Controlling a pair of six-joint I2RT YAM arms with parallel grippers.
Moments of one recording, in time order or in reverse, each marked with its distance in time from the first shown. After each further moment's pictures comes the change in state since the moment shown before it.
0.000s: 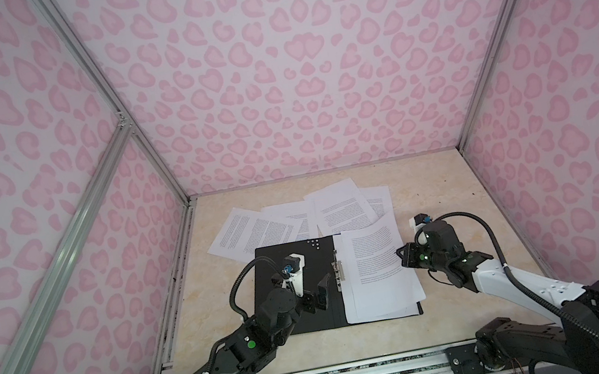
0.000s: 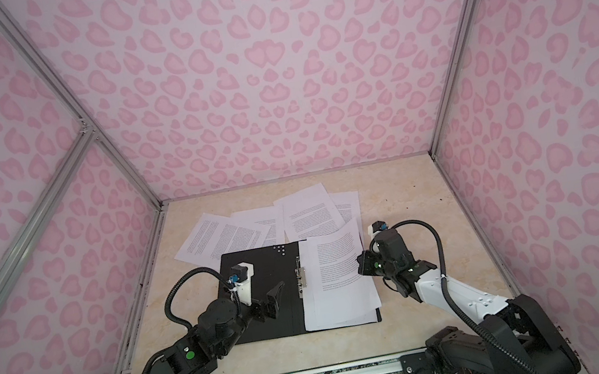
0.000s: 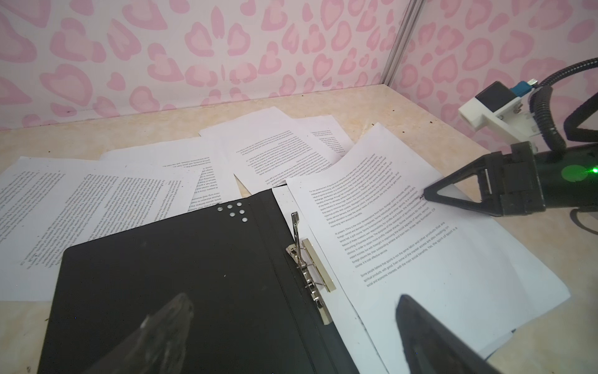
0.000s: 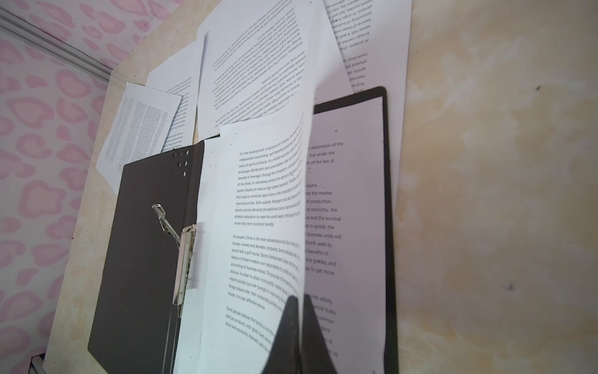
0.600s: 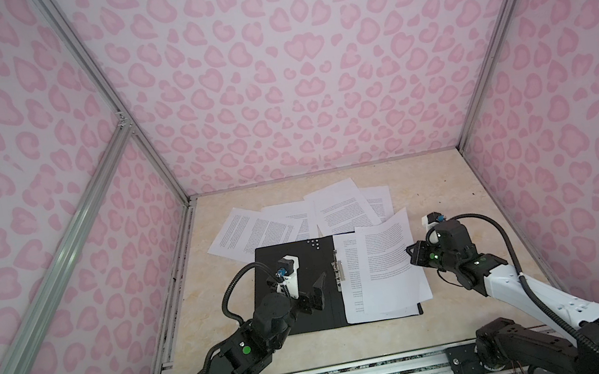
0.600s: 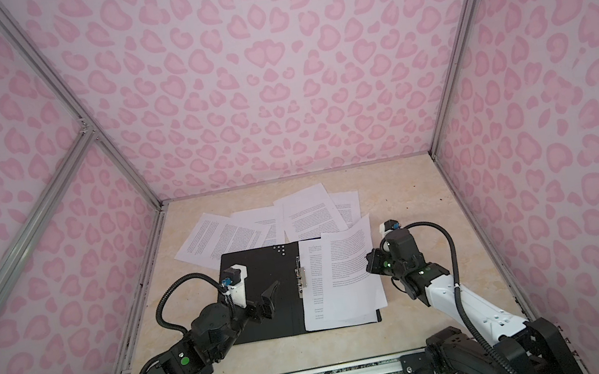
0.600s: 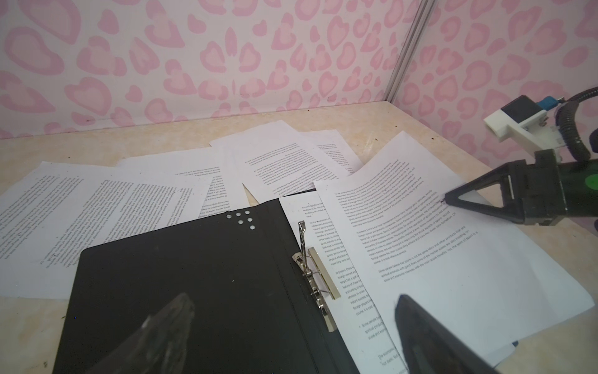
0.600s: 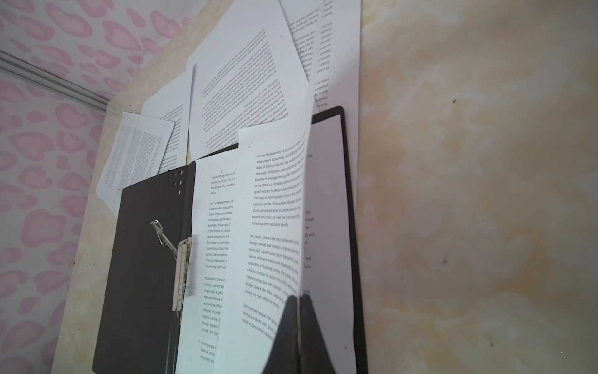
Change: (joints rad) left arm 0.000 -0.066 -0.027 0.001 -0.028 0.000; right arm -0.079 -0.105 -0.016 -0.067 0.002 -0.003
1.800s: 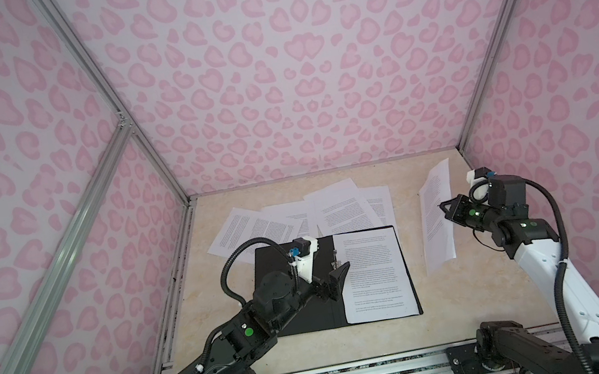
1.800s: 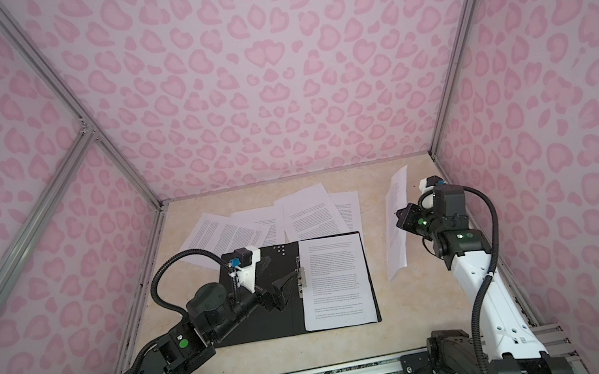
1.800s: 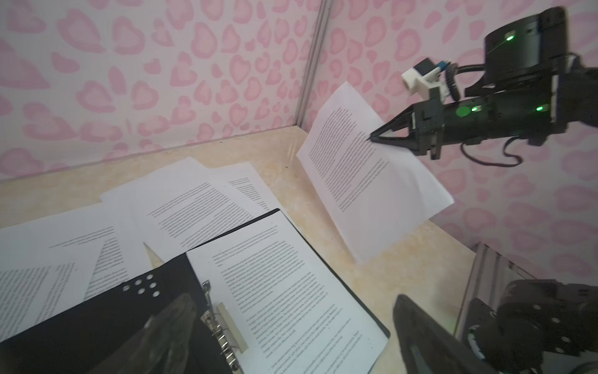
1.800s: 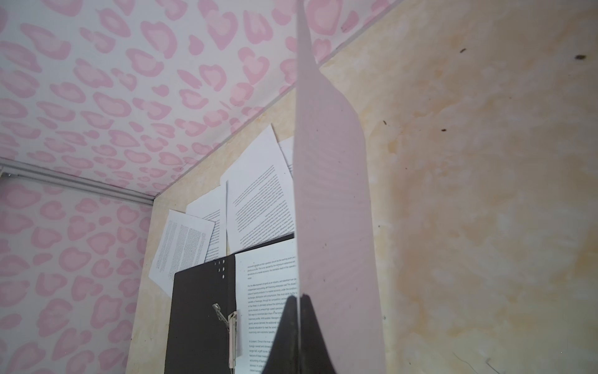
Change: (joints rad) left arm -0.002 0.087 0.180 0.005 0.225 0.003; right arm -0.356 -0.037 0.465 -0.401 -0.188 -0.093
